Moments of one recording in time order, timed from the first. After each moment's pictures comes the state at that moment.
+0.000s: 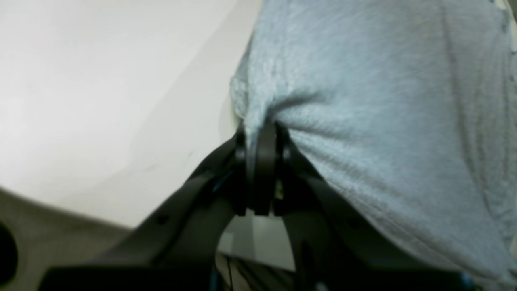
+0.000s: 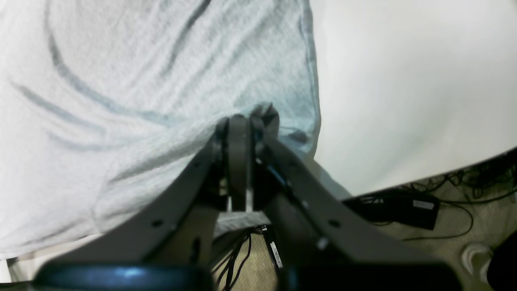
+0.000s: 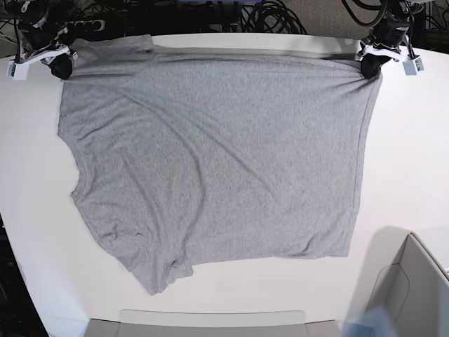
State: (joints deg) left arm 39.6 -7.3 -38.1 102.8 -52.6 -17.0 42.0; right arm -36.6 7.8 46.8 111.2 52.6 17.9 -53.0
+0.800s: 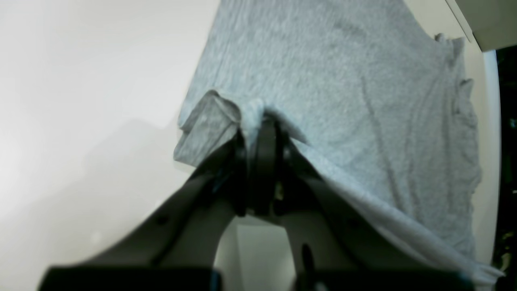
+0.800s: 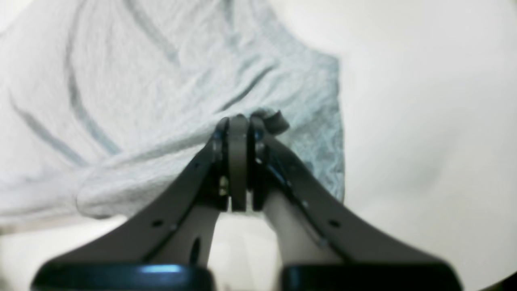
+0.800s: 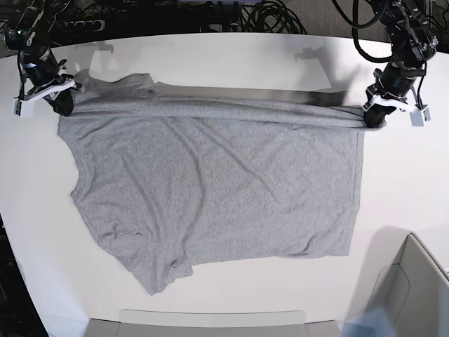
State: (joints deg) left arm 21.3 -10.2 -38.6 105.5 -52.0 -8.2 57.0; right arm -25.1 9.8 40.1 111.4 41.1 17.9 -53.3
